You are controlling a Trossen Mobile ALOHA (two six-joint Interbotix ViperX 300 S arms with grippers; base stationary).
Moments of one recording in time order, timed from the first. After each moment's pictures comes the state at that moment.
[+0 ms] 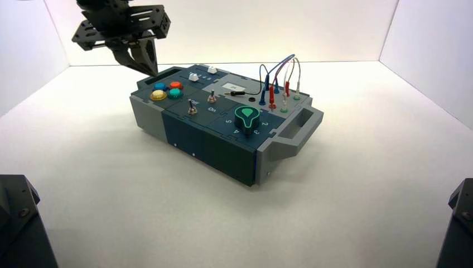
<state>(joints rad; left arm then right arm) -0.35 -0.13 0.89 -0.26 0.36 0.02 0.30 -1.54 1.19 0.33 0.72 -0.01</state>
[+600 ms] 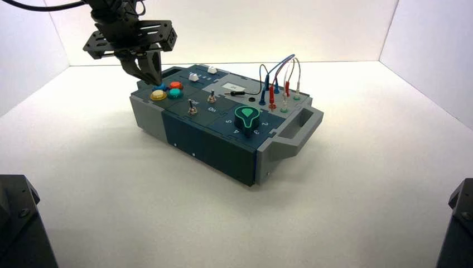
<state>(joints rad) -0.35 -0.04 0.86 -0.24 0.35 0.04 0.30 -1.54 1.19 0.32 0.72 -0.01</state>
